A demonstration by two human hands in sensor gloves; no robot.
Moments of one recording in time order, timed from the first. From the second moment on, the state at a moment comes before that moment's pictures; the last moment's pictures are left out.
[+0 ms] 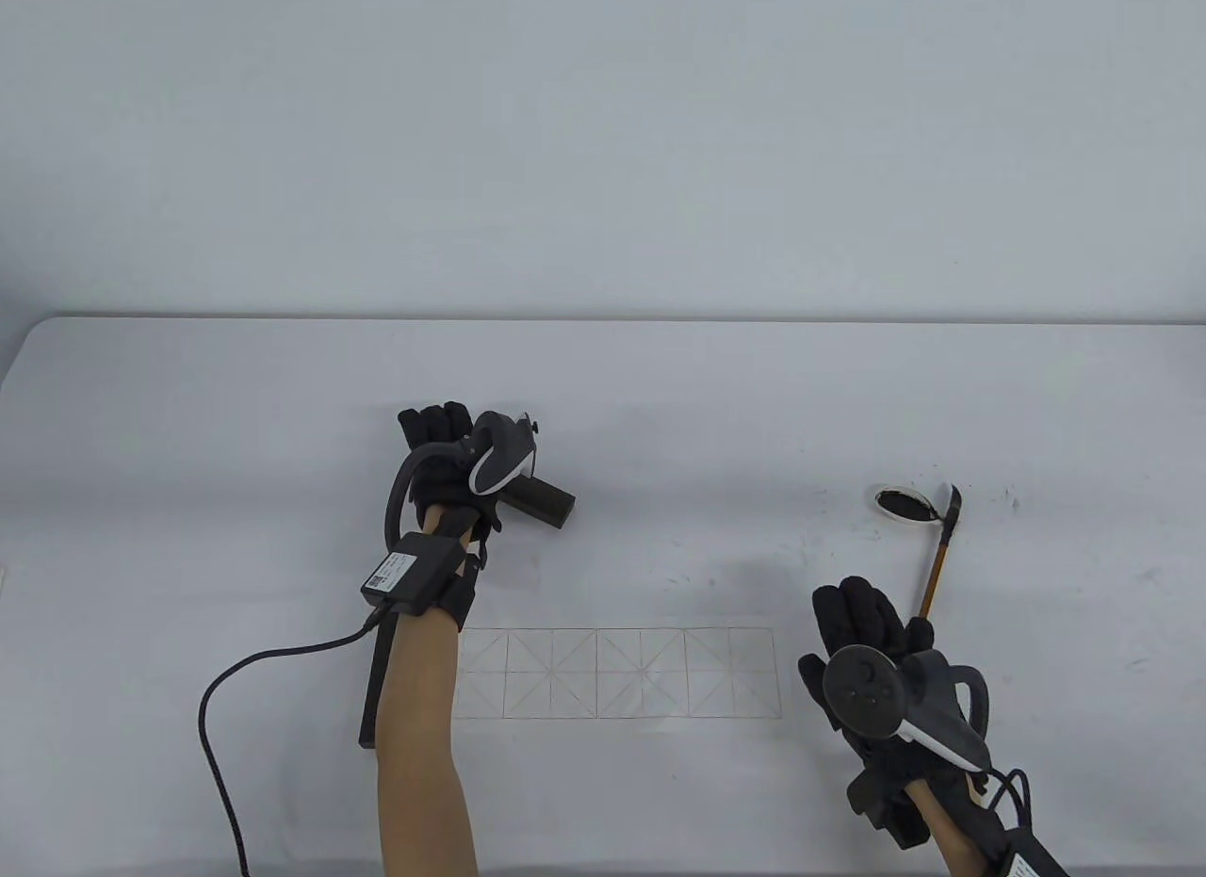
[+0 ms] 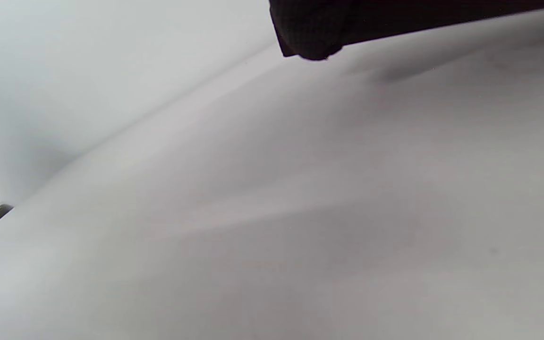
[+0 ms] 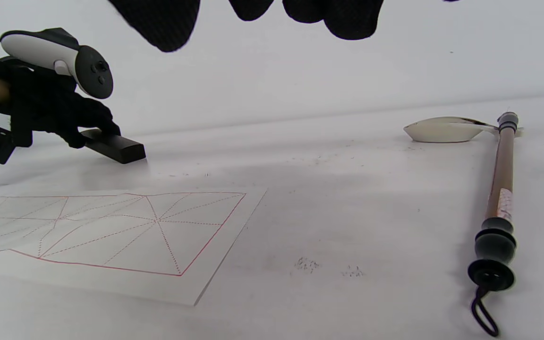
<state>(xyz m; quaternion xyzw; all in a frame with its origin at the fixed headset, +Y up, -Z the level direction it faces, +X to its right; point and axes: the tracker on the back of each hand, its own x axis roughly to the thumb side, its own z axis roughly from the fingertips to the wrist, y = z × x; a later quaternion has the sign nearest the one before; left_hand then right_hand) -0.156 -0.725 -0.517 -0.15 0.14 -0.22 0.95 0.218 -0.697 -0.281 0.12 0.00 0.99 0.05</state>
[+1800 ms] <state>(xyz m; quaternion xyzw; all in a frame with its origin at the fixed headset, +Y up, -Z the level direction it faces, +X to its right) -0.088 -0.618 -0.258 0.10 -0.26 -0.09 0.96 0.073 -0.640 -0.246 0.28 -0.17 0.94 -0.10</state>
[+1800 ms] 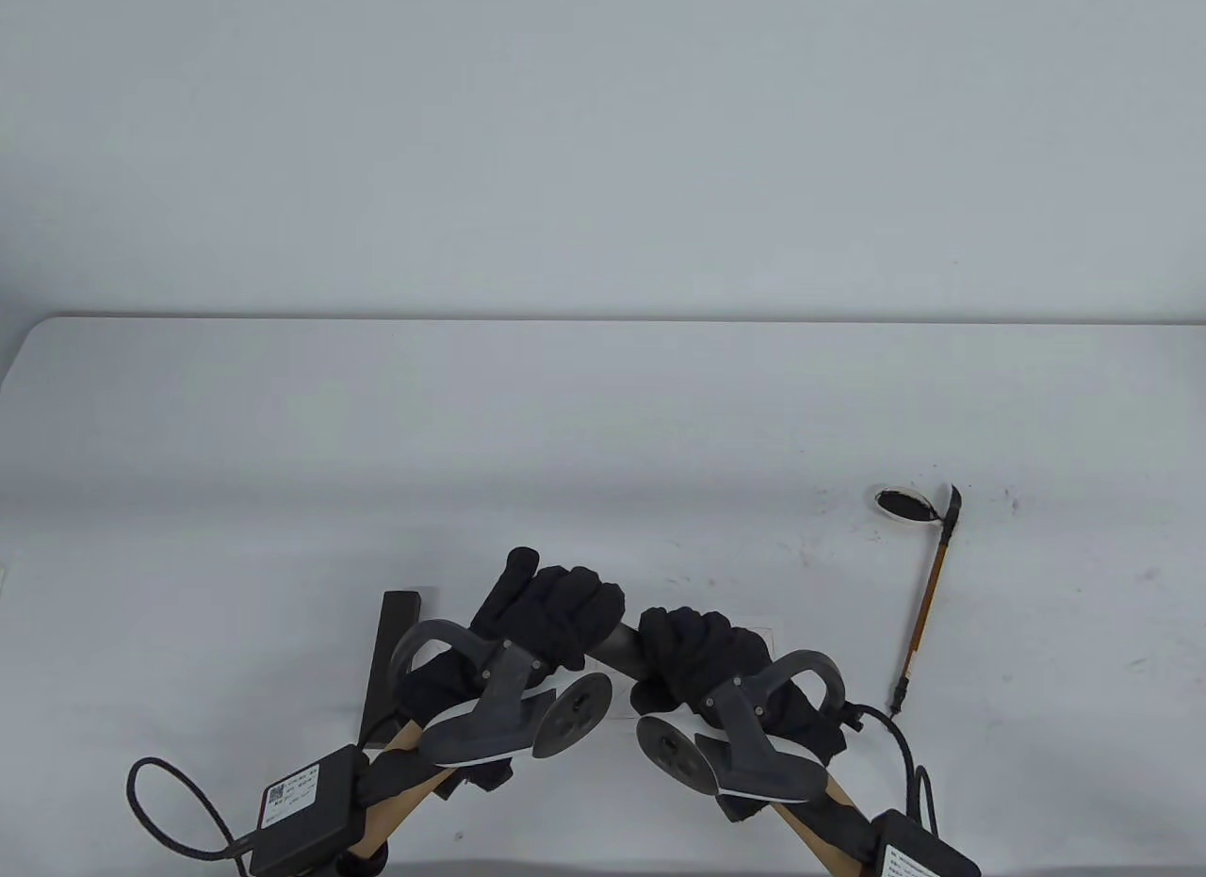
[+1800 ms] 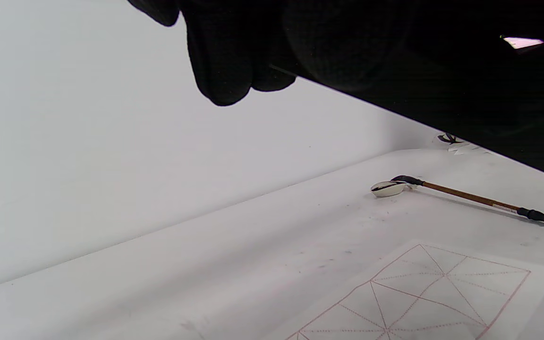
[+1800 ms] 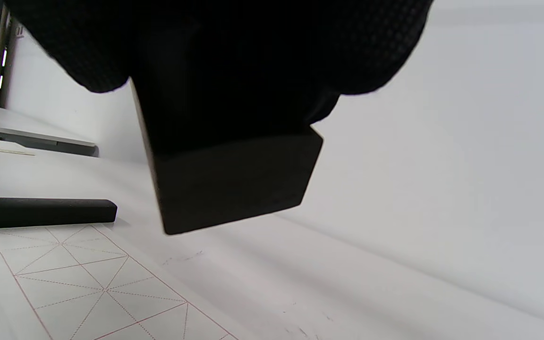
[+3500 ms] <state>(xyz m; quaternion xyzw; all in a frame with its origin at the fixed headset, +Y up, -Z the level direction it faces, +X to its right) -0.230 -0.709 -0.296 -0.04 -0.01 0.06 1.00 0.064 -0.744 -0.311 0.16 0.08 0.97 -0.15</state>
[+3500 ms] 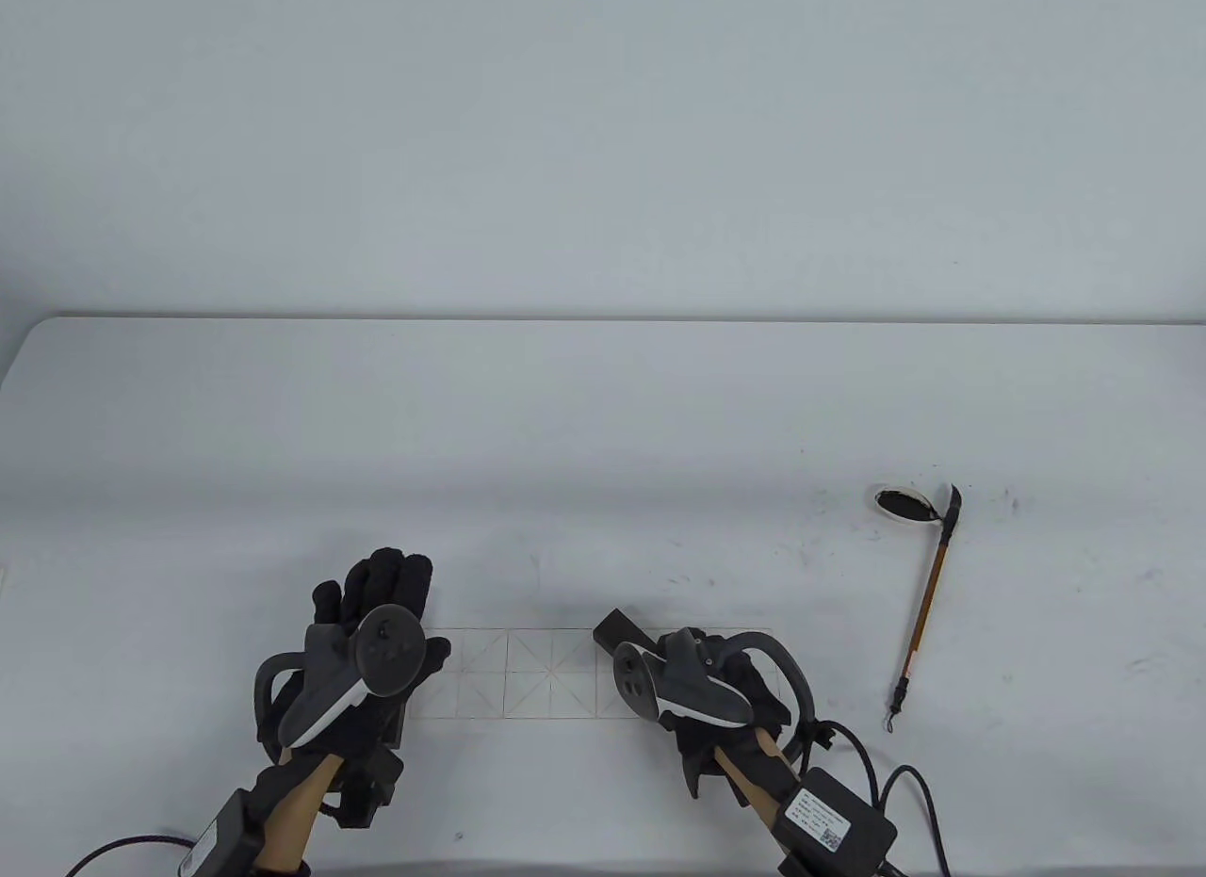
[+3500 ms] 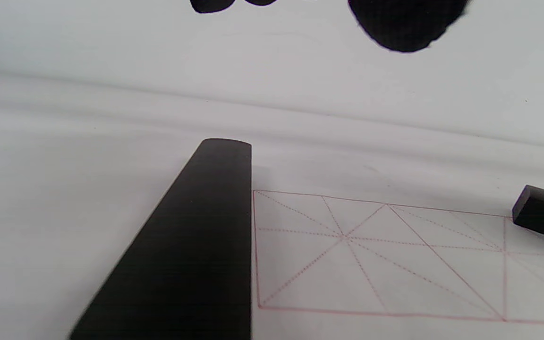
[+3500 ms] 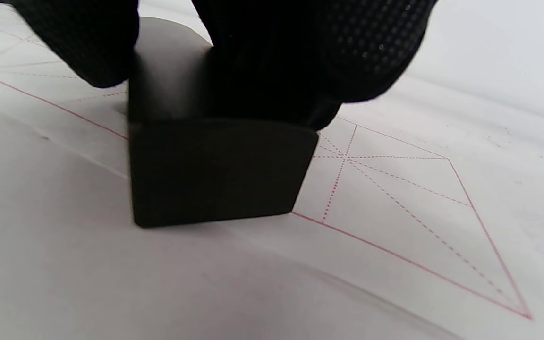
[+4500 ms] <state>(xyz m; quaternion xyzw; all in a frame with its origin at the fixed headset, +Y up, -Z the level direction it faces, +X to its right) -0.233 -0.708 -0.295 -0.06 0.00 0.07 1.00 0.167 -0.742 -0.312 -0.08 0.13 0.99 -0.07</state>
